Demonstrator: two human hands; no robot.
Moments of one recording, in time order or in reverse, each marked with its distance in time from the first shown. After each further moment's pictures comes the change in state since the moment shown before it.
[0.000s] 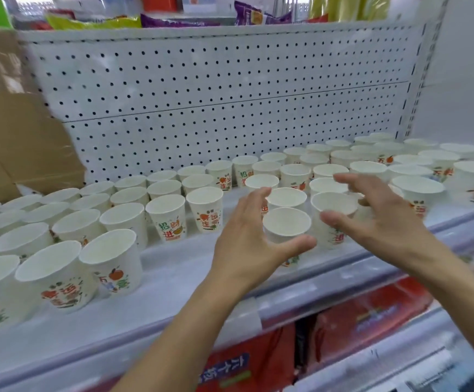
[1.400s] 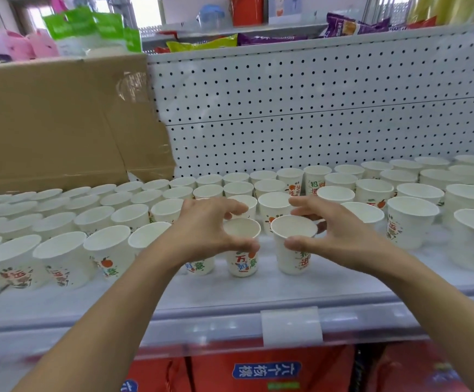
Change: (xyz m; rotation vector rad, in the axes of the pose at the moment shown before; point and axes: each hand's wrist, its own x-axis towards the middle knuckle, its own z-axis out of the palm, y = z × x) left_hand -0.020 -0.038 -0.138 0.458 -0.098 -0.255; right_hand 0.041 -0.076 0.090 0.326 -0.468 -0.186
